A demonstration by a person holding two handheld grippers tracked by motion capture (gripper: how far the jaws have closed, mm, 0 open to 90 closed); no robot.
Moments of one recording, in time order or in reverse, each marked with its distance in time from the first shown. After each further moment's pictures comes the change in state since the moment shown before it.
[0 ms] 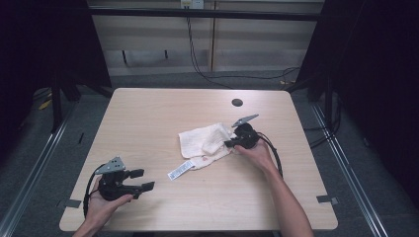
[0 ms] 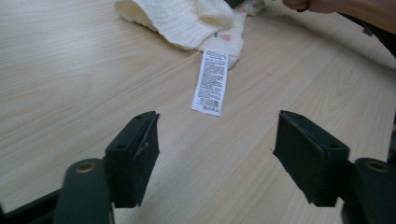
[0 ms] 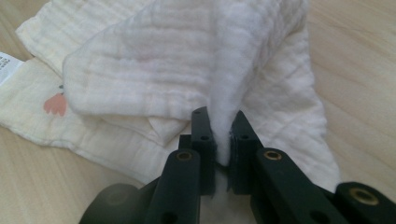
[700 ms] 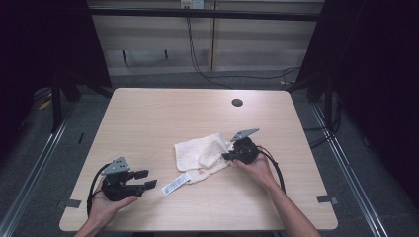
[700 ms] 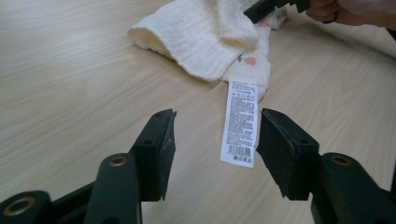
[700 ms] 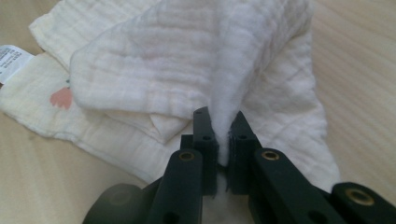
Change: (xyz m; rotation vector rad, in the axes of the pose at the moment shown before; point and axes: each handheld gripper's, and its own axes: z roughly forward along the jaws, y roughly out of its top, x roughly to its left) left arm -0.009 0.004 0.005 0.020 0.007 0.047; right arm 0.045 -0.026 -0.014 -0.029 0.022 -0.022
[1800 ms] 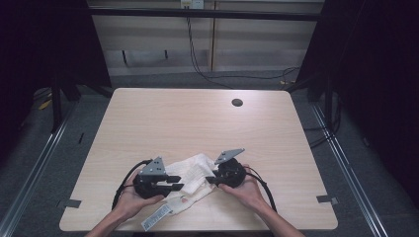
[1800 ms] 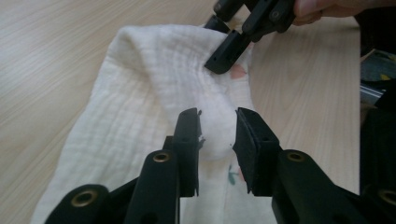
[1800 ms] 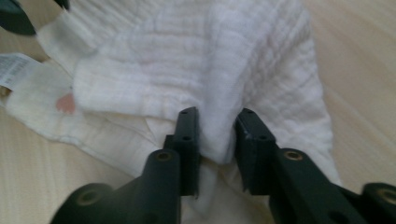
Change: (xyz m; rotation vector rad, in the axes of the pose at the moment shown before) left arm -0.046 0.038 0.056 0.108 -0.174 0.249; right arm 0.086 -0.005 -0.004 0.020 0.078 -0.046
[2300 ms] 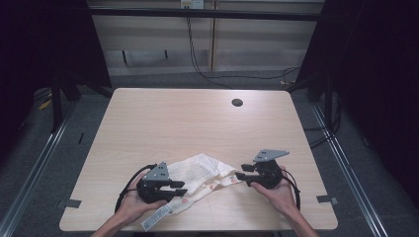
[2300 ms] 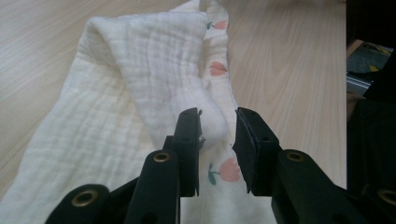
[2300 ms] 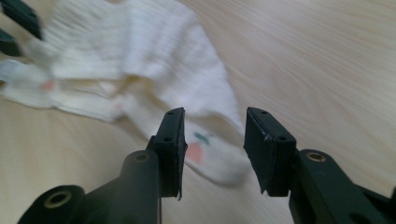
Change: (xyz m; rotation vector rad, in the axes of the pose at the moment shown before) left arm -0.010 -0.007 0.008 0.013 -0.026 0.020; right arm -0.033 -0.047 -0.078 -0.132 -0.119 0.087
